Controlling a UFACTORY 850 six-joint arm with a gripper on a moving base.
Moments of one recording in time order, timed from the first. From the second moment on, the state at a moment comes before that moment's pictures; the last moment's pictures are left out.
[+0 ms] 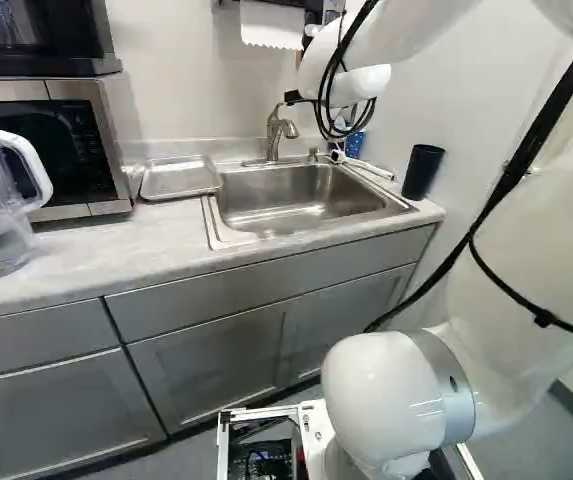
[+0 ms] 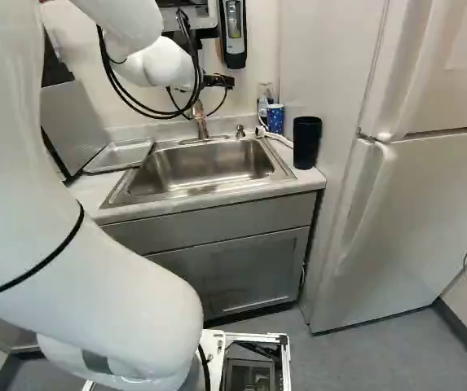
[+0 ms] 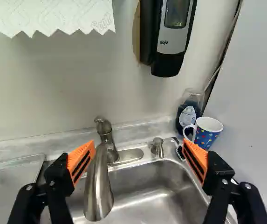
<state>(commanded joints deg) 0.0 6.0 -55.1 0.0 15.2 0.0</state>
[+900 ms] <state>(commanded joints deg) 0.0 0.7 -60.2 0.0 13.4 0.0</state>
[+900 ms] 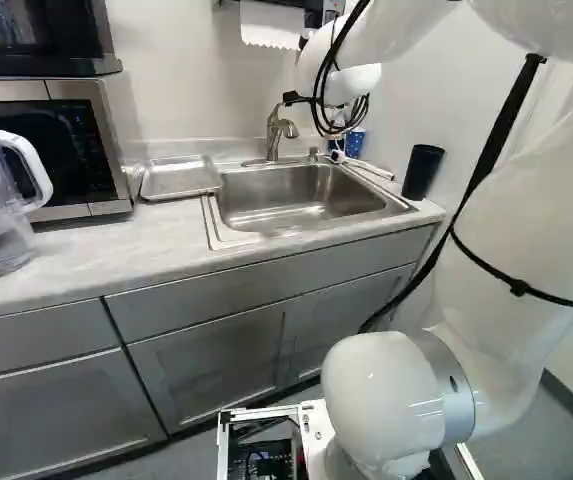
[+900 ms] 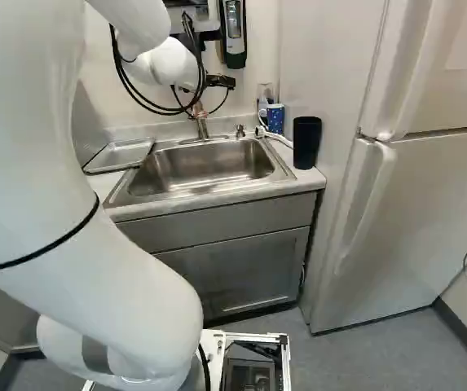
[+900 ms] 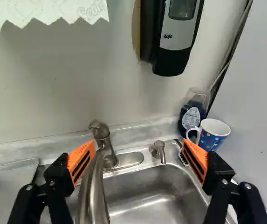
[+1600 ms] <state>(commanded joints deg) 0.3 -4.4 -65.4 0.0 9.8 0.0</state>
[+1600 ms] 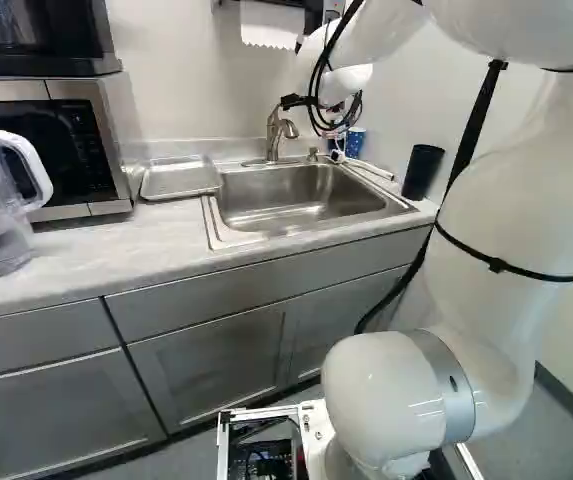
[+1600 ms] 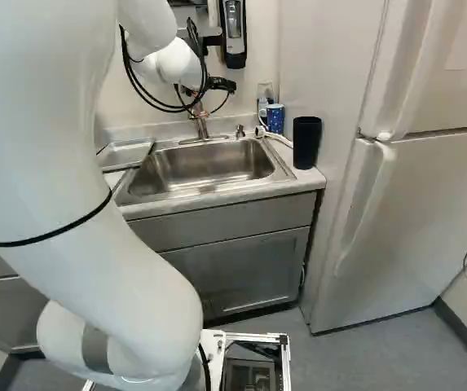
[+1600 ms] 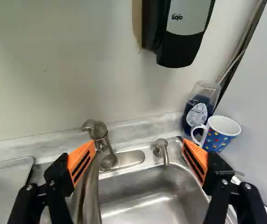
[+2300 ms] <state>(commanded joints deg) 1.4 -11.7 -73.2 0.0 9.7 0.0</state>
